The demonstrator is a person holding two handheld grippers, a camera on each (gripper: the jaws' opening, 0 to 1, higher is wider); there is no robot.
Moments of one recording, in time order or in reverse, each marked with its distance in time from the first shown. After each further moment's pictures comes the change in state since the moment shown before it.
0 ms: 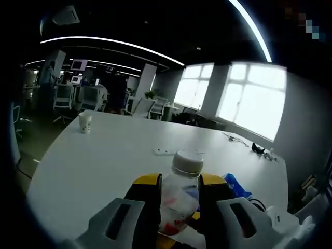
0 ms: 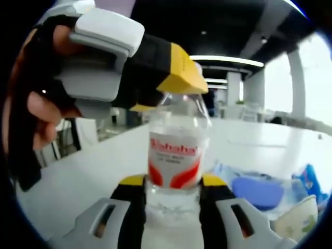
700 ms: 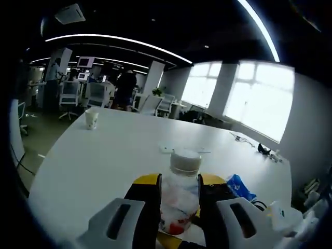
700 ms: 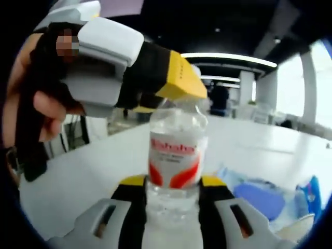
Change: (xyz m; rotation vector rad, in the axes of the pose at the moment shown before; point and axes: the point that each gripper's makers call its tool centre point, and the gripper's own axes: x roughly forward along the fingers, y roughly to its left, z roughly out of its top) left arm 0.003 0.011 0.004 -0.026 0.022 0.041; right arm 0.005 -0.002 0.002 -0.039 0.022 0.077
